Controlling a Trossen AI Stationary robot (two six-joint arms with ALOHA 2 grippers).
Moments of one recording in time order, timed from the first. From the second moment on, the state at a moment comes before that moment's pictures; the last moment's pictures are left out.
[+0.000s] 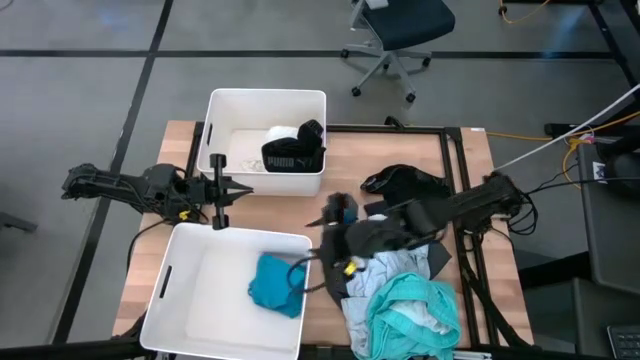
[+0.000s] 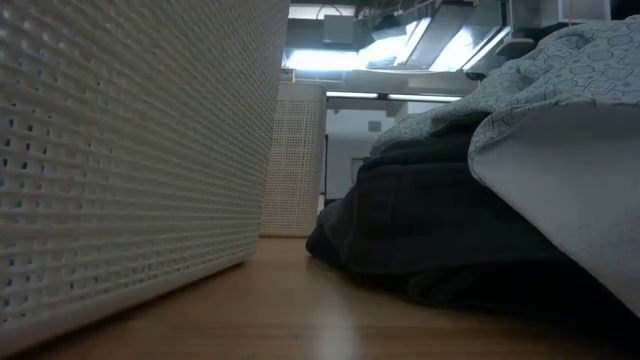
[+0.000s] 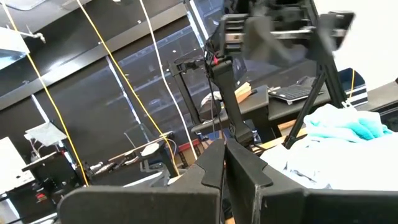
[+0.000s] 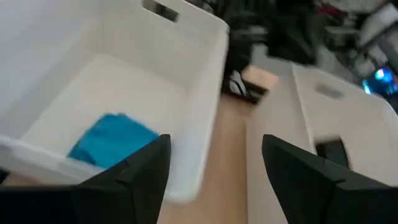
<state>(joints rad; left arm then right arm) -0.14 0.45 0.39 0.26 -0.17 0.47 0.40 1.78 1.94 -0.73 0.40 -0.13</state>
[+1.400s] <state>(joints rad) -0.14 0.45 0.39 0.27 -0.17 0.47 -0.06 1.54 0.91 -0.25 0.11 0.28</state>
